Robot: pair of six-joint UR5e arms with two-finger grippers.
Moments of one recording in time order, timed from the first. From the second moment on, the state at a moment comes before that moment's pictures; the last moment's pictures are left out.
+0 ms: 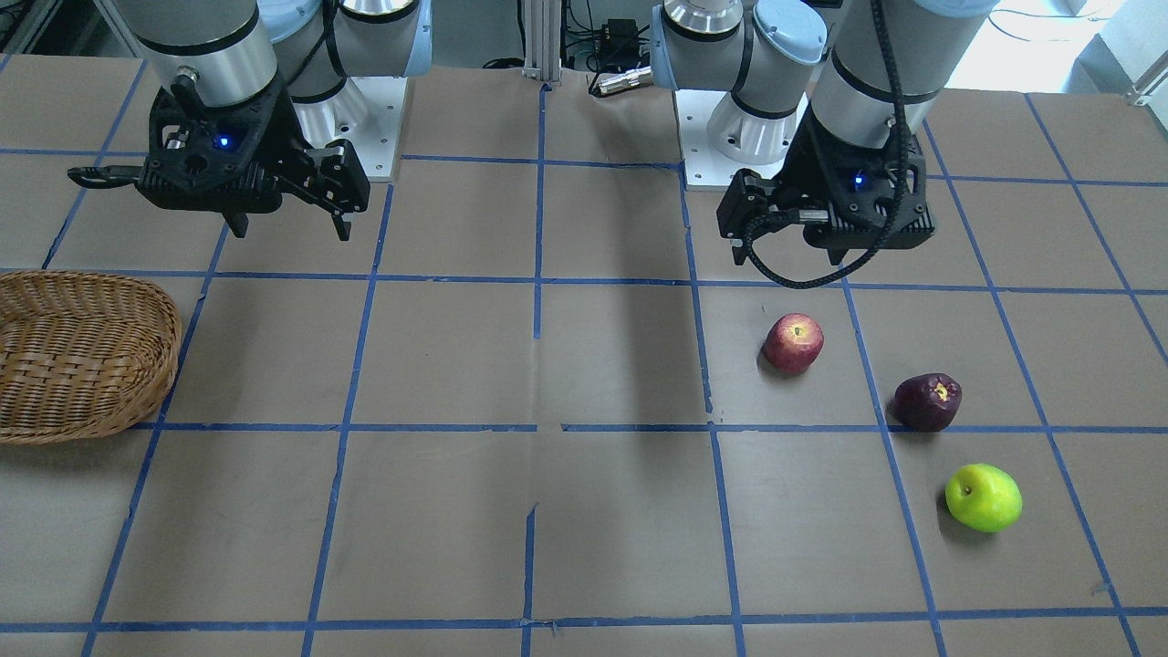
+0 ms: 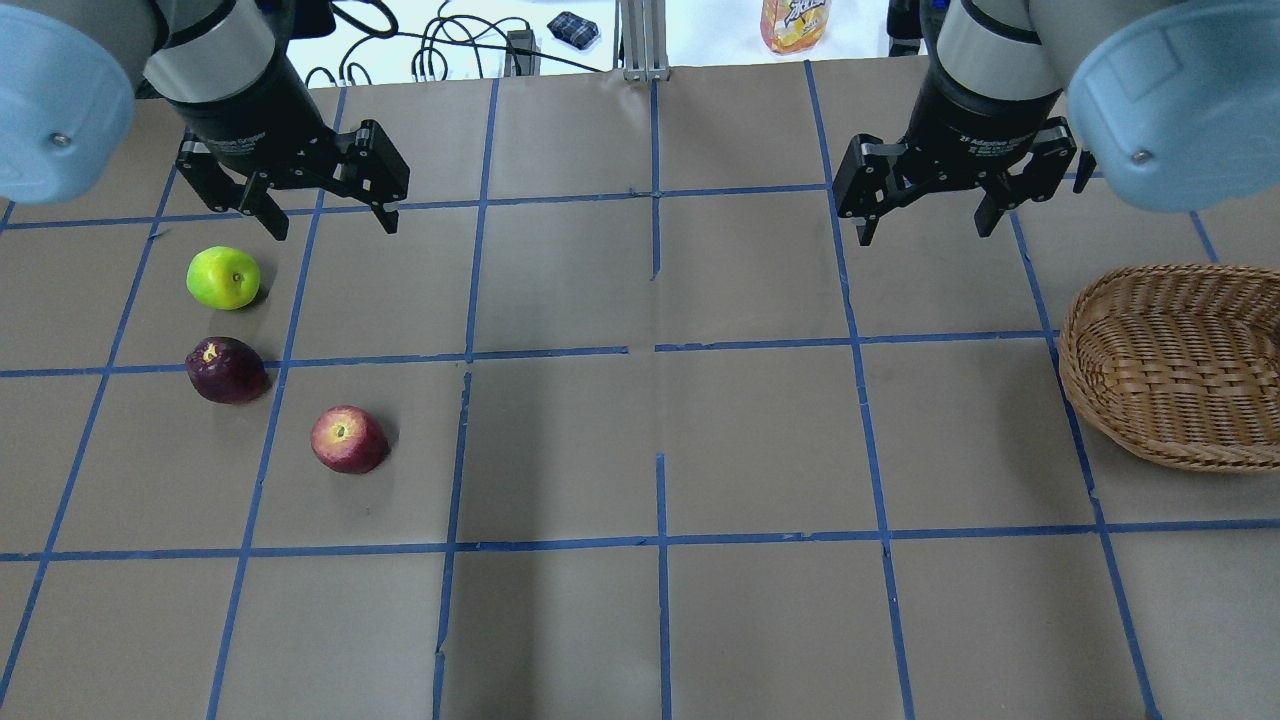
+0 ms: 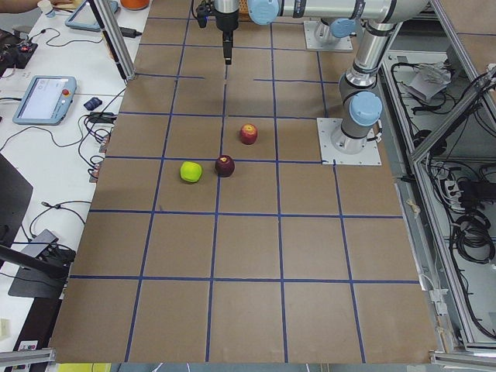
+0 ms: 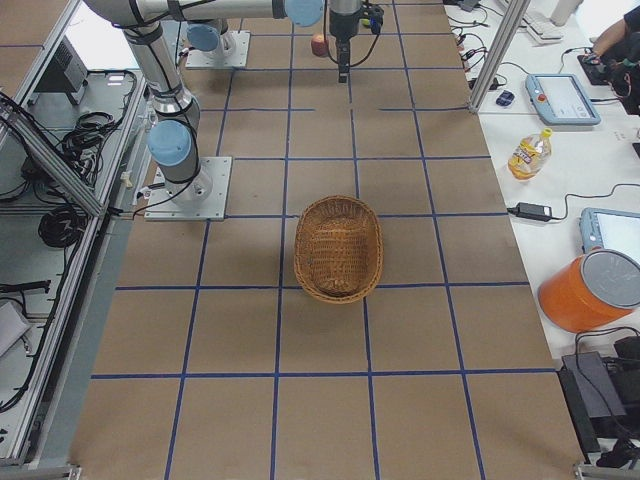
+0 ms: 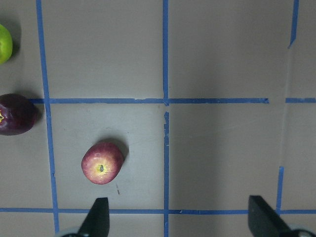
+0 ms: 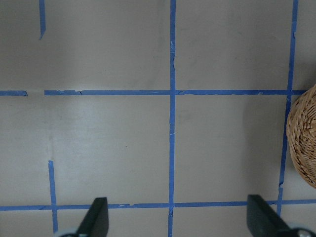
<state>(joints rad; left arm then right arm) -1.55 -1.63 -1.51 -1.57 1.59 0.00 1.64 -1.56 1.57 -1.59 -1.61 0.05</state>
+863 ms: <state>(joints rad) -1.29 -1.66 -1.61 -1.55 1.64 0.30 1.64 -1.55 1.57 -1.63 -1.61 0.05</state>
